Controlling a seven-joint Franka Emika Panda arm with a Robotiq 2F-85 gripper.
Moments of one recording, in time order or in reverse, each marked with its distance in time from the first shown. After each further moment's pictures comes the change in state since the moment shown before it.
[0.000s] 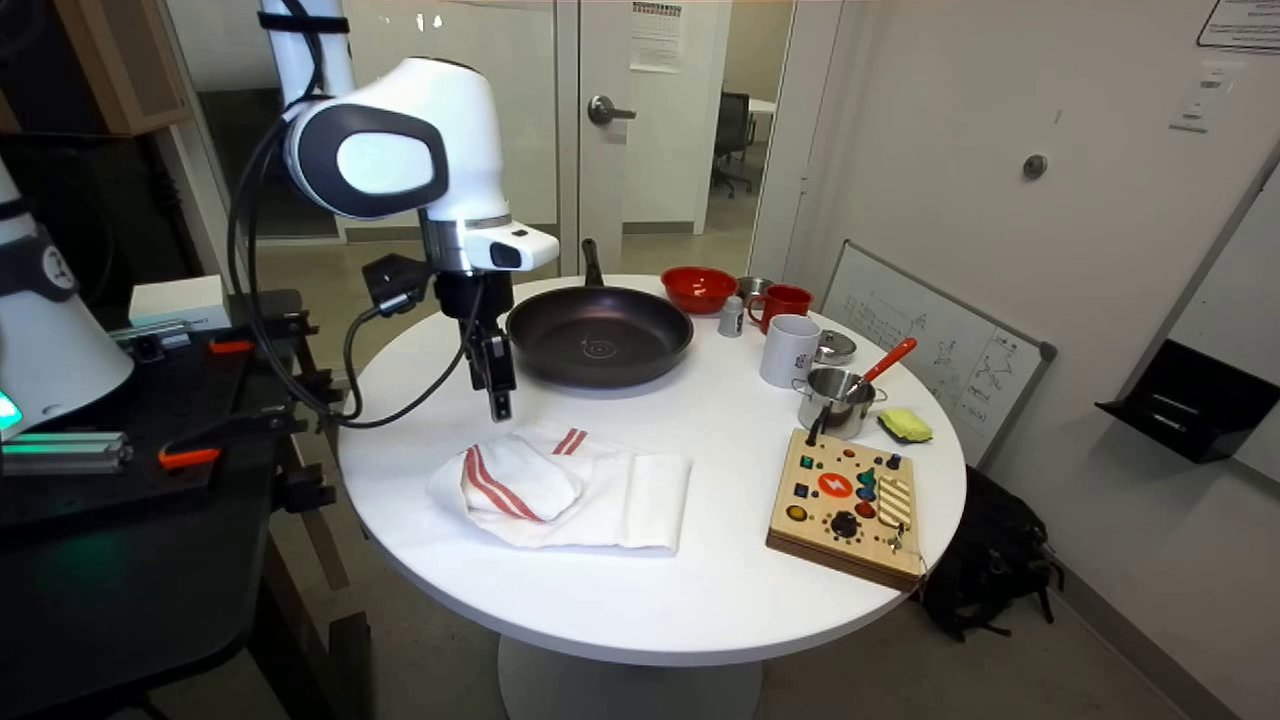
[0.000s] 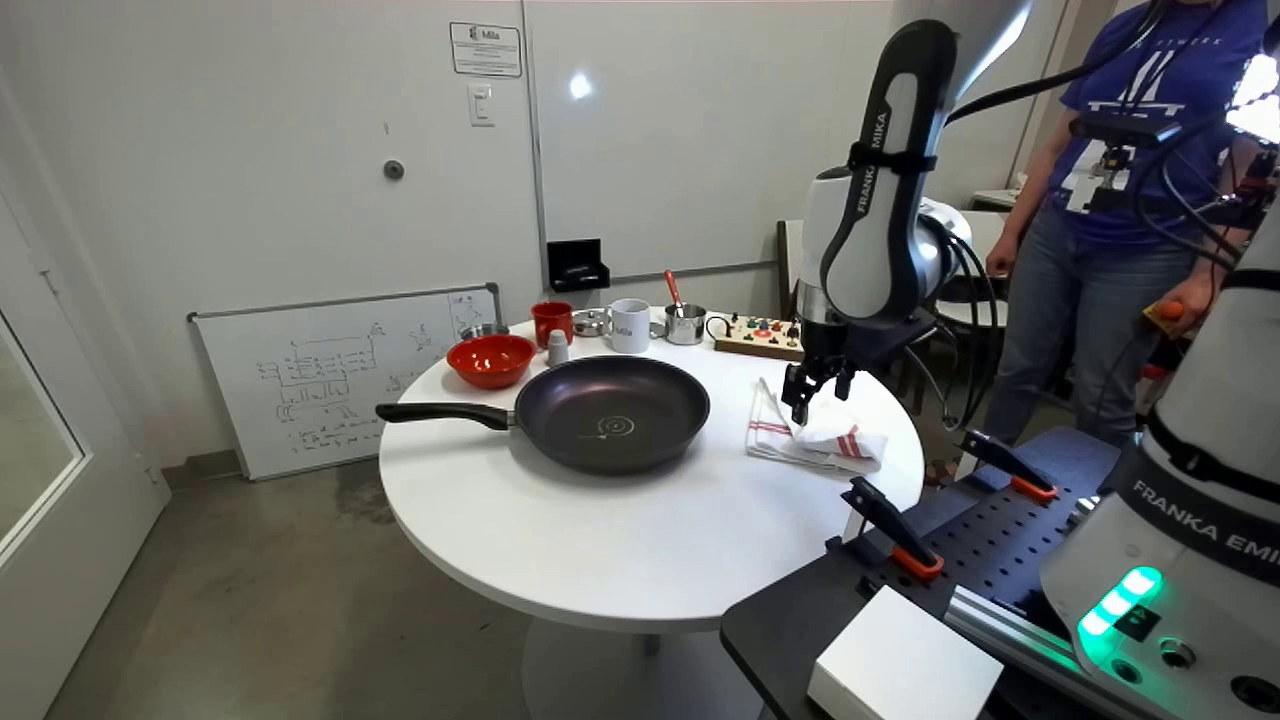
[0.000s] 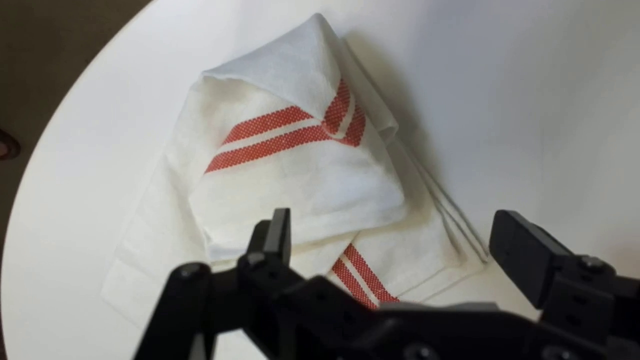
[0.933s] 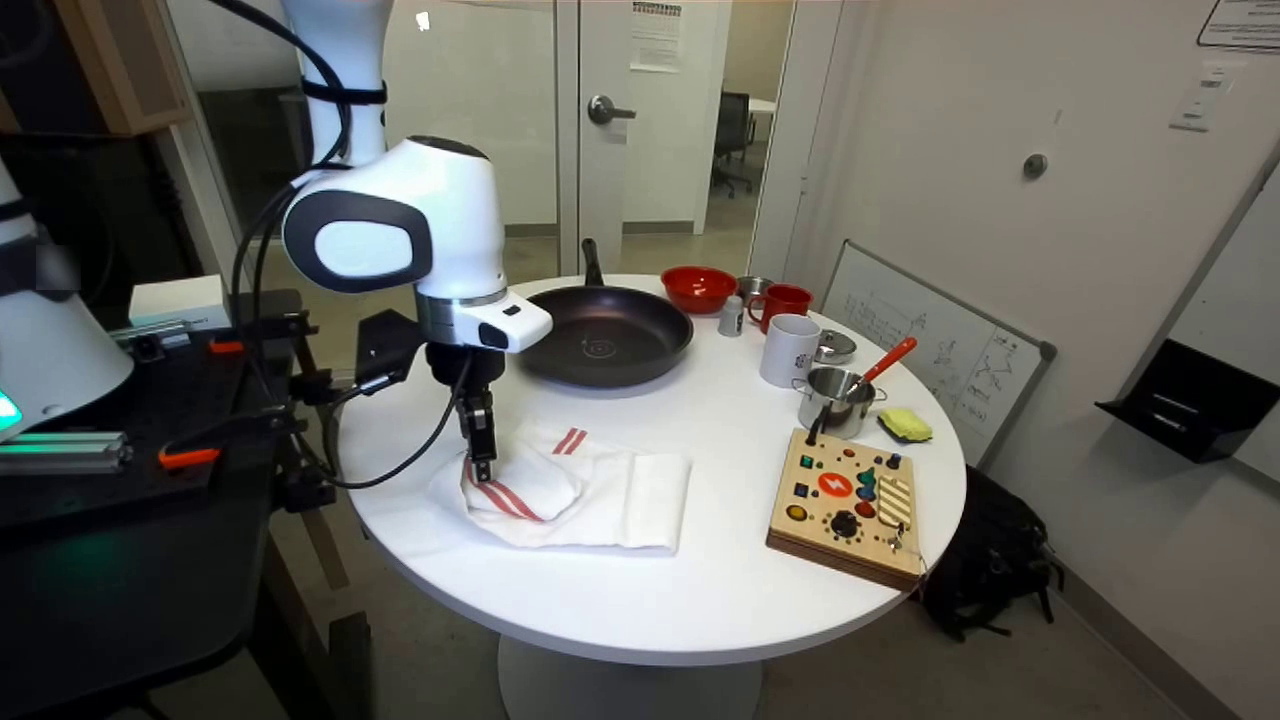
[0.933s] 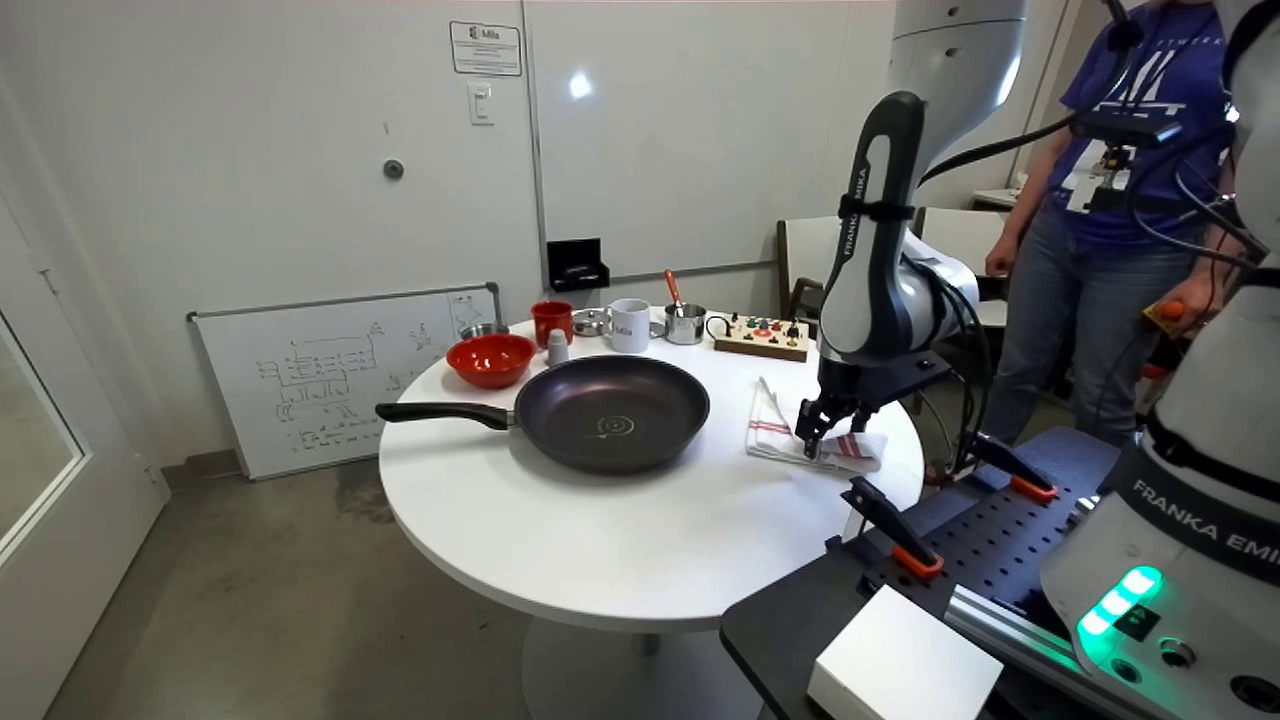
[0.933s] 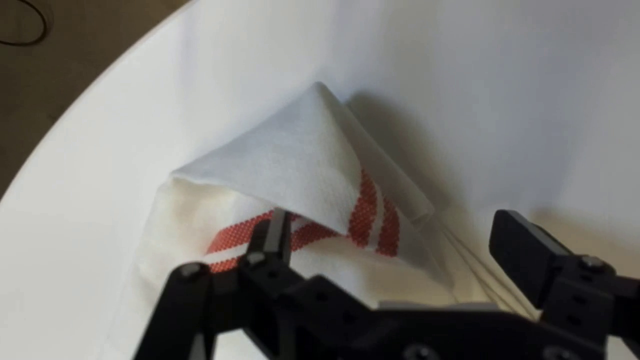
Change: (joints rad) arm -0.245 0.177 0.175 0.052 0.170 0.090 -0.144
